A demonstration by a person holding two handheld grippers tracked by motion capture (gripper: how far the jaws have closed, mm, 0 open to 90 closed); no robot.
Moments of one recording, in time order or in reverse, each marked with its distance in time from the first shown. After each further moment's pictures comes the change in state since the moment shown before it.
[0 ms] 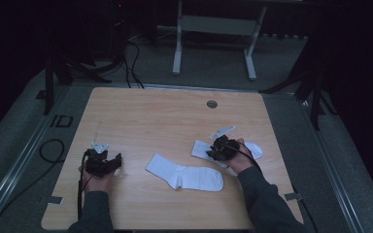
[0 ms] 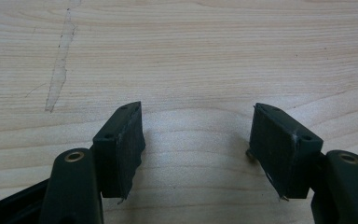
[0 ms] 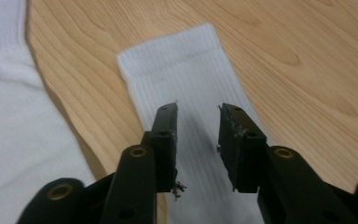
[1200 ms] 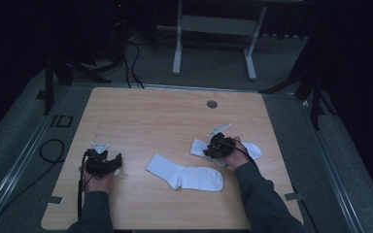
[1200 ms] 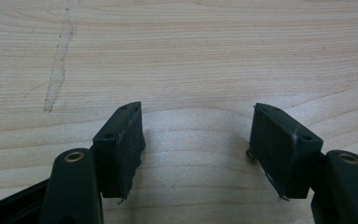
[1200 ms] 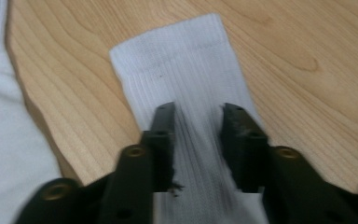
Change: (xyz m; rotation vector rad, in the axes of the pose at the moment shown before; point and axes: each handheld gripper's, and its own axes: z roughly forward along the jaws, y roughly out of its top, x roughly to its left) left arm 0.000 0.000 0.000 0.000 -0.003 0.003; right arm -0.009 0.008 0.020 0.030 0.038 0.009
